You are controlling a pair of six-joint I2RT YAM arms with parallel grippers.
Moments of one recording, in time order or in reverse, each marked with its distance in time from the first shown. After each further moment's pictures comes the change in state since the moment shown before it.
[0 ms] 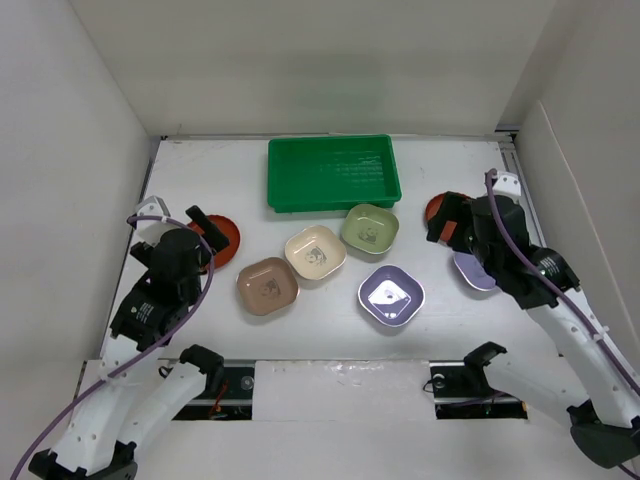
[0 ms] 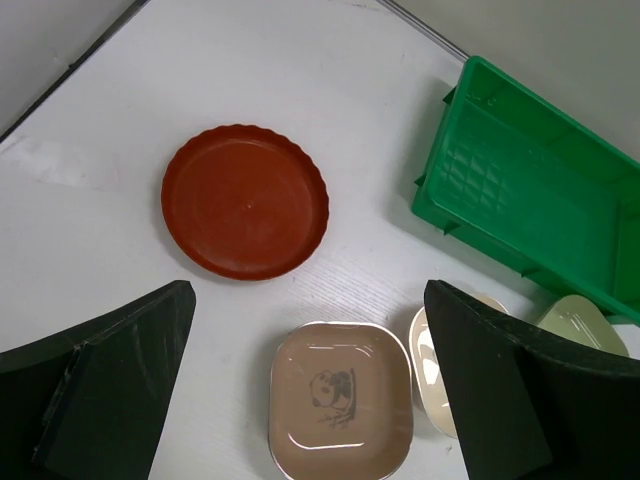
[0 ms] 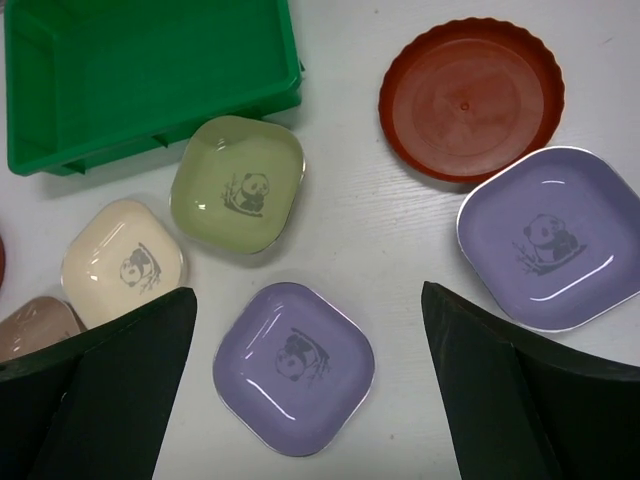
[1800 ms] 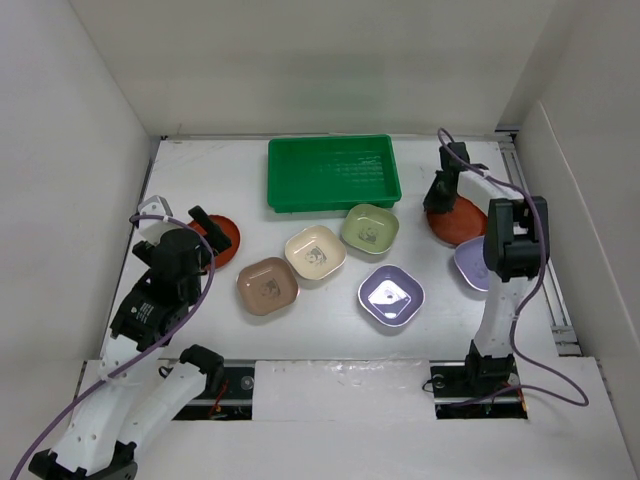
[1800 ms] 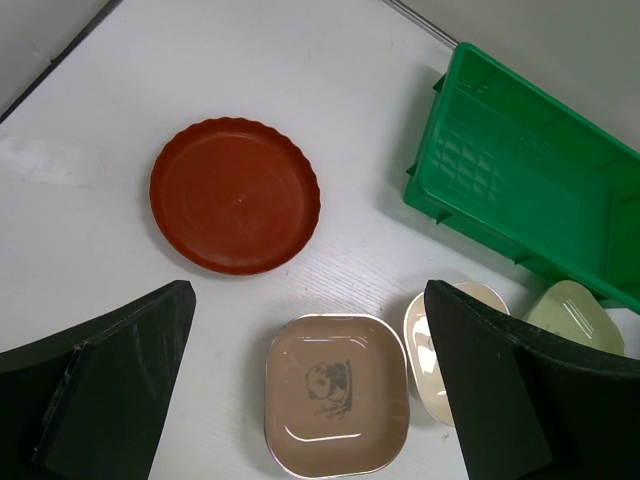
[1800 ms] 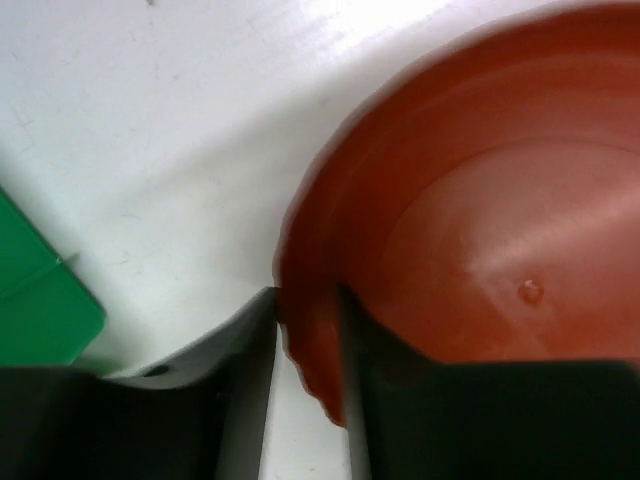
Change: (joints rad) left arm 0.000 0.000 -0.001 0.002 0.034 0.012; right arm -0.455 1.198 0.393 0.264 -0.361 0.011
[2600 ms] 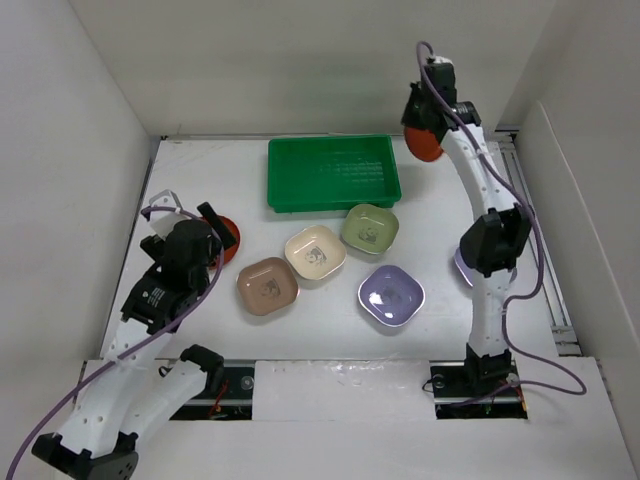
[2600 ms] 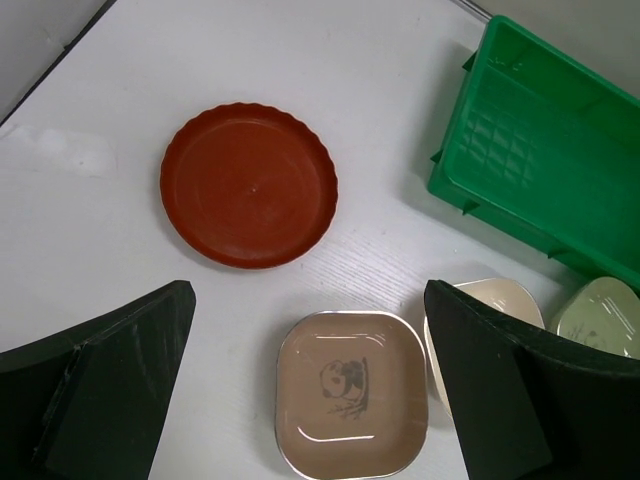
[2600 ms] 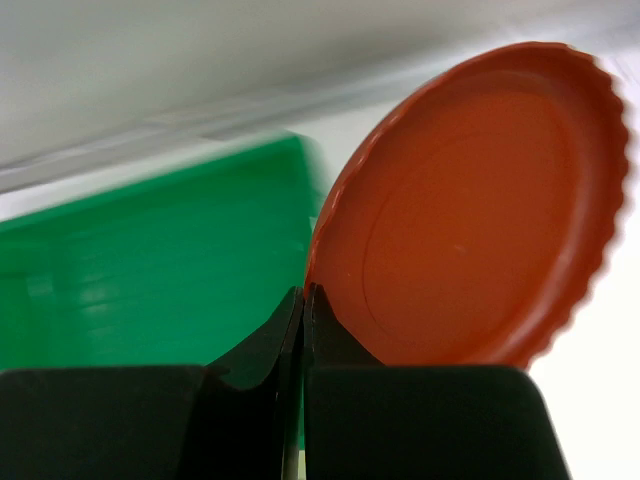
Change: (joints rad) left arm 0.000 0.066 0.000 -0.001 -0.014 -0.003; right arm 0.124 0.127 0.767 -0.179 0.082 -0.142
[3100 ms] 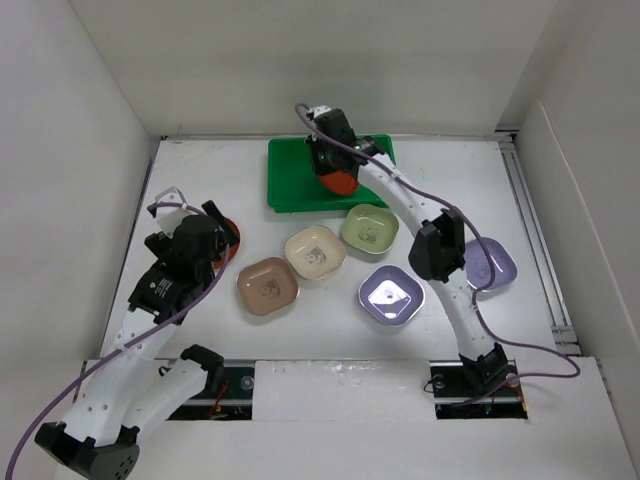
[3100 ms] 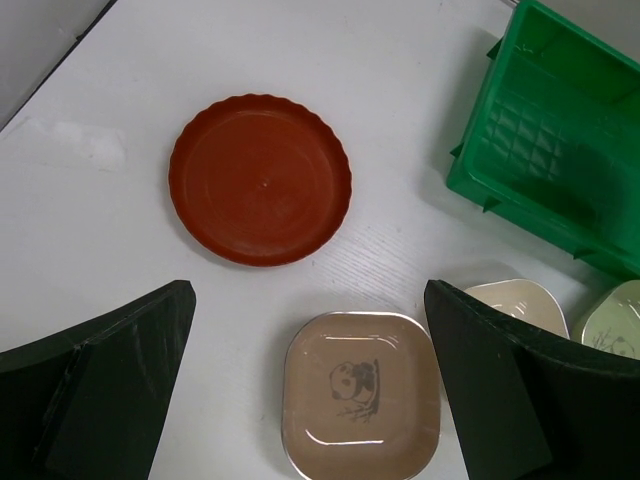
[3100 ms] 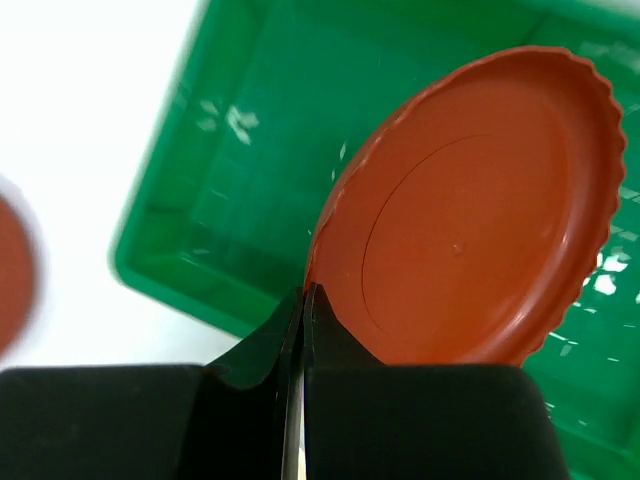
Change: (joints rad) left arm 0.000 0.053 0.000 0.000 -0.019 -0.009; right arm 0.426 0.187 0.180 0.011 -0.075 -0.208
